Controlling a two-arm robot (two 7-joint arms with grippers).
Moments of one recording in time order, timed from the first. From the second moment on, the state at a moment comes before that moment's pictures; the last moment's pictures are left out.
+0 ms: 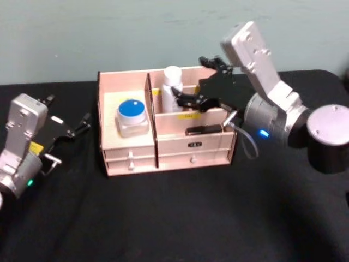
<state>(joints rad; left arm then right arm) -0.20 0.60 0.45 -1.41 -0.25 -0.12 0.03 0.36 0.40 -0.47 -1.68 0.13 0.30 0.33</state>
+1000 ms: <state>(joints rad) -0.20 0.60 0.45 -1.41 -0.25 -0.12 0.03 0.39 0.35 -0.48 -1.63 0.12 0.30 0.36</state>
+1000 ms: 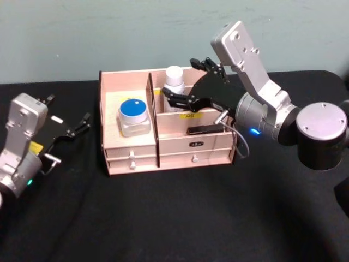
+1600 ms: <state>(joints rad) -0.20 0.60 0.45 -1.41 -0.25 -0.12 0.03 0.37 0.31 -0.41 -1.61 0.05 0.32 0.29</state>
